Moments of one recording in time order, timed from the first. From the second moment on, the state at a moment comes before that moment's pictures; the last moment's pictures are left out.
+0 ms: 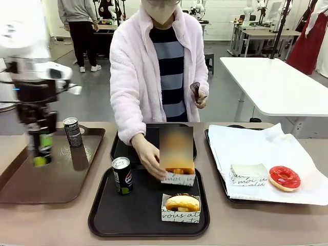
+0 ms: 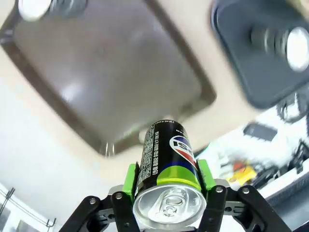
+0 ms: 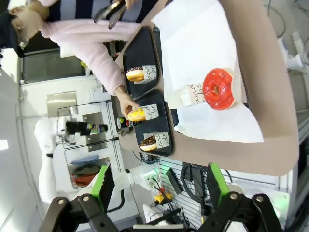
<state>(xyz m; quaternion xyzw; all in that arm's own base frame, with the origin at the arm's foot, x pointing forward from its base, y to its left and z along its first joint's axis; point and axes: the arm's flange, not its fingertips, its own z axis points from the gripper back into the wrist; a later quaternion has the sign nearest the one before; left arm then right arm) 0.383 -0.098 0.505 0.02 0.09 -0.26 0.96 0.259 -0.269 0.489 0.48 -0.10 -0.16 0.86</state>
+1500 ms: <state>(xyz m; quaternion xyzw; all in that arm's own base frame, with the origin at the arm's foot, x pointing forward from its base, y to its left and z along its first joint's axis) 0.422 -0.142 0.506 0.02 -0.01 -0.20 0.98 0.259 -0.269 0.489 0.48 -0.10 -0.16 0.86</state>
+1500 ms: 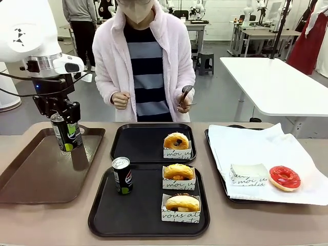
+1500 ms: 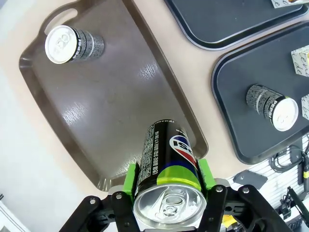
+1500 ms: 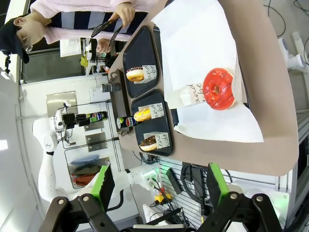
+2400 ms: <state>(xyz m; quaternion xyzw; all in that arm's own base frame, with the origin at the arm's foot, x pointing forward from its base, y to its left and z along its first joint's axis) 0.467 -0.205 0.505 0.00 -0.07 -0.21 0.97 0.259 -0.268 0.489 0.48 -0.10 -0.16 0.86</state>
